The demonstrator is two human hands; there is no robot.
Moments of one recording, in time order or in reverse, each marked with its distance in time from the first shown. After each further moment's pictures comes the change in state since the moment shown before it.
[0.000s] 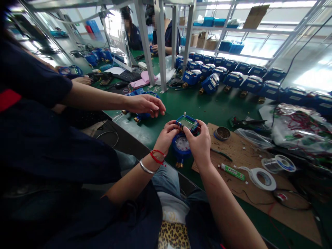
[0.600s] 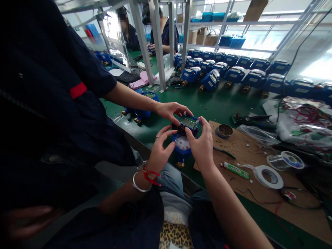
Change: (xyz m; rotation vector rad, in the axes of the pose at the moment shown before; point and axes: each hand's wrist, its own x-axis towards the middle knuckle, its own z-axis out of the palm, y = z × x) left_hand -0.056 0.033 -0.023 0.377 -0.058 0.215; right_hand -0.009 0.003 -0.008 -0.066 0.022 -0.132
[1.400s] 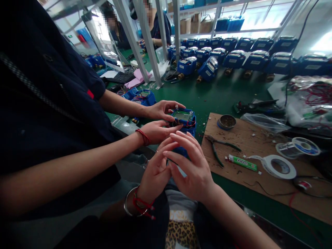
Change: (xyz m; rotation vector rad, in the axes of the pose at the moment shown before) left_hand -0.043 0.044 -0.012 -0.313 -0.170 -0.036; right_hand -0.053 -0.064 -0.049 0.232 -0.216 -0.578
